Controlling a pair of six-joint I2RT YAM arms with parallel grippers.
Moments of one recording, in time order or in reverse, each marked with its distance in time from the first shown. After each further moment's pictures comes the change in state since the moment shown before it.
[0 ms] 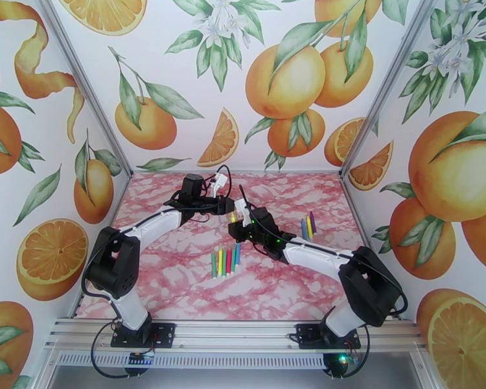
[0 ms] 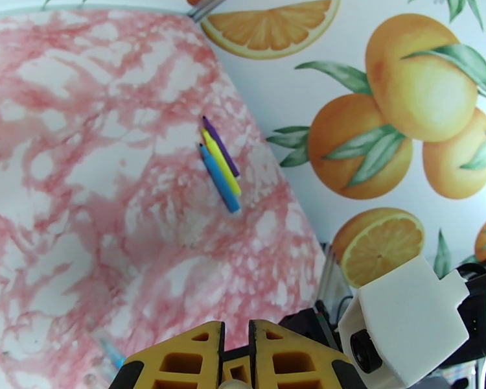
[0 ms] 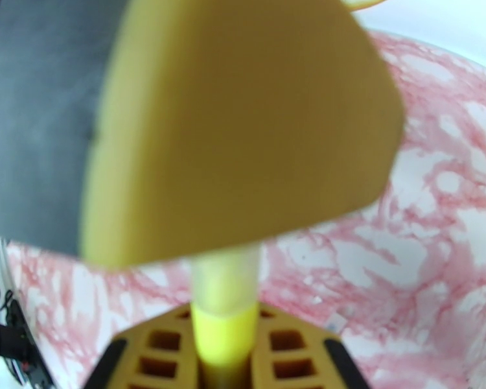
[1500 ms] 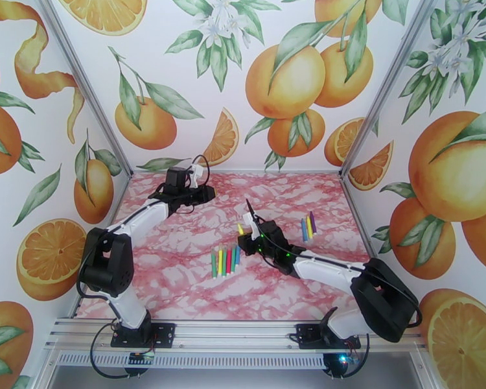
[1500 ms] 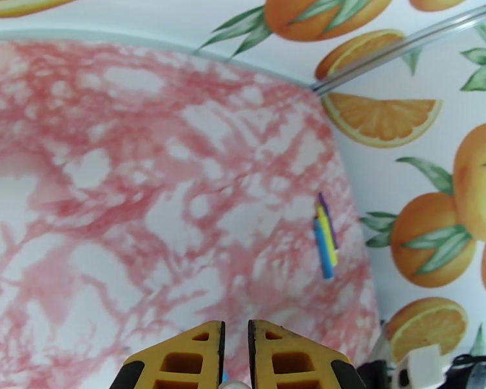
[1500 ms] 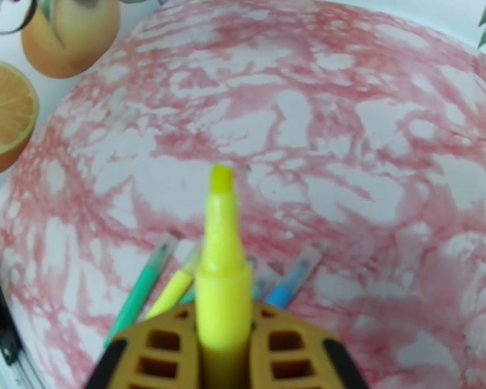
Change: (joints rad) left arm 0.143 -0.015 0.068 -0.212 -0.298 0.056; right arm -0.005 -0.128 -0.201 0.024 0.082 -0.052
